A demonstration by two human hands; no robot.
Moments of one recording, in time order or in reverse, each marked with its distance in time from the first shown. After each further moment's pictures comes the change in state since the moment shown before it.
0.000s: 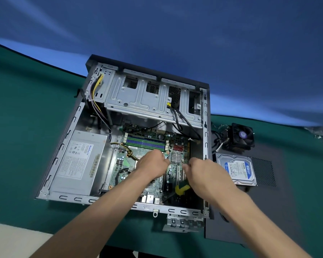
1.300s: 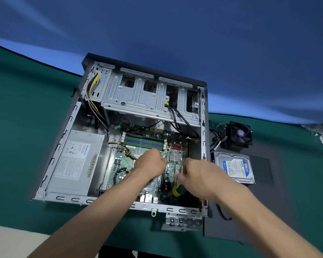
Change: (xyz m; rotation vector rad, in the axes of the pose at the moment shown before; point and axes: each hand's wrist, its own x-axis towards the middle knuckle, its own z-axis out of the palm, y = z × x) left_hand -0.002 0.001 -0.001 0.029 0.010 -0.018; right_hand 0.000 -0.006 -0.007 -0.001 -0.161 -0.026
